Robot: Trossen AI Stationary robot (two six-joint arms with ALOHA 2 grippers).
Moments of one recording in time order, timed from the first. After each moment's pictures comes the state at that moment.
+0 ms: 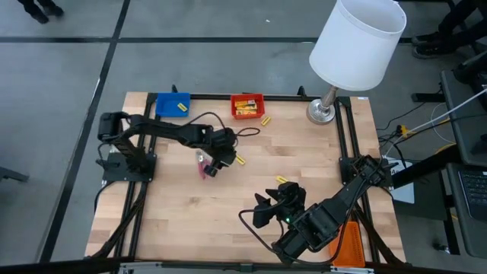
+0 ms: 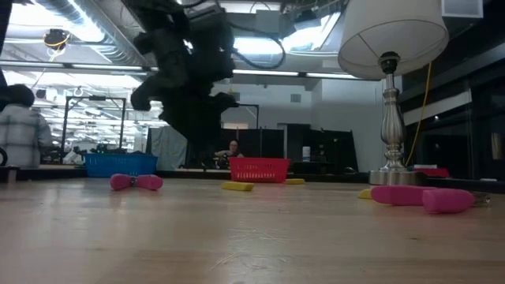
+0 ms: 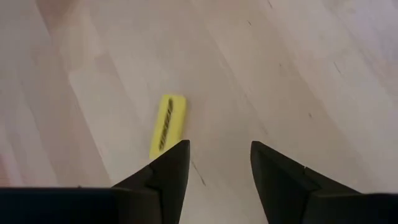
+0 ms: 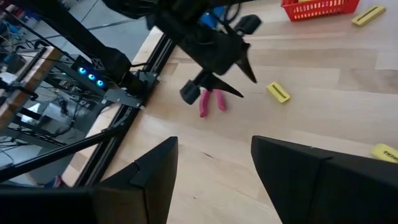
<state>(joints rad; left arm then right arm) 0.14 1.65 1.02 -0.44 0.16 0.60 0.72 2.06 2.21 -1.47 0.98 1.93</state>
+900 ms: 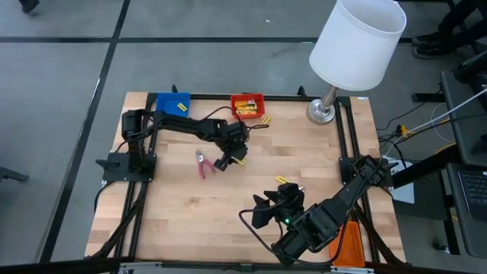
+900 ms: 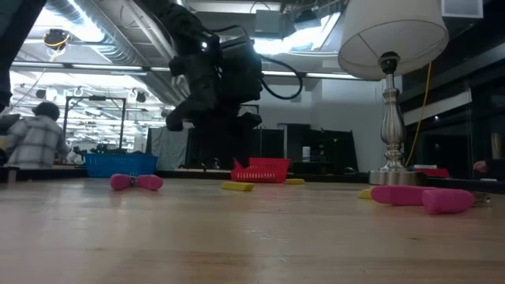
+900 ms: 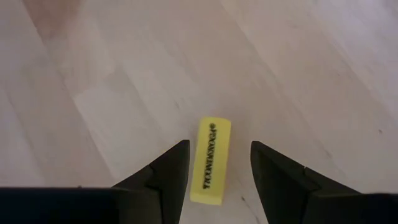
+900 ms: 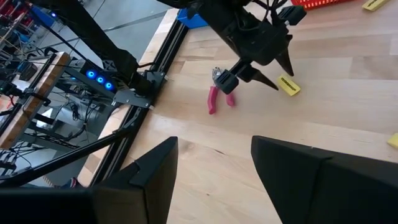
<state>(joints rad) 0.23 1.86 1.18 -0.43 0.26 0.73 0.72 2.06 2.21 -1.44 0.98 1.96</state>
